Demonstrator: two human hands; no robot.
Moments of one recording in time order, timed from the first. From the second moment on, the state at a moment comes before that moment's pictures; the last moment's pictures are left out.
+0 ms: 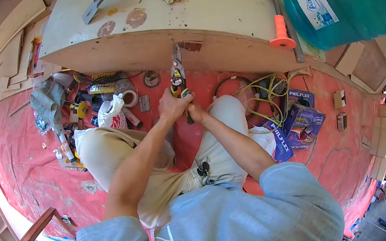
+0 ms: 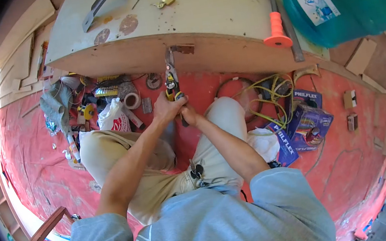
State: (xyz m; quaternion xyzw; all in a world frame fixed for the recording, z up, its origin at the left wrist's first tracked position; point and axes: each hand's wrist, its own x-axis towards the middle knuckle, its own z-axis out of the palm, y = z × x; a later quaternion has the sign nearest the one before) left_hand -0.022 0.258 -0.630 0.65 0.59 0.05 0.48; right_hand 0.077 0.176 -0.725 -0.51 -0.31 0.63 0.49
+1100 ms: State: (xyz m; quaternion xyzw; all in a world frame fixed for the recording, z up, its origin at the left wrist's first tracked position) left_hand -0.020 0.255 -0.651 0.66 0.58 0.08 0.48; right_hand 0.055 0.168 -0.745 -0.29 -0.09 0.79 0.53
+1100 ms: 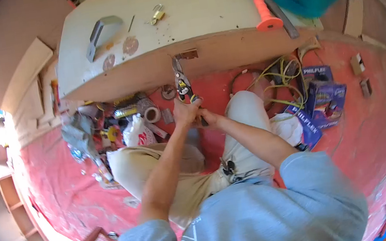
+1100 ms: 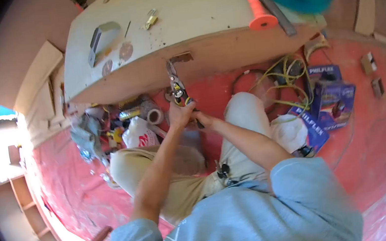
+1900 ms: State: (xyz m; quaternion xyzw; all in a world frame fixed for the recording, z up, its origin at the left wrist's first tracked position) left_hand -0.013 0.256 -0.632 0.58 0.52 0.13 0.61; right_hand 0.042 0.173 -0.713 -0.44 -0.18 0.69 0.54
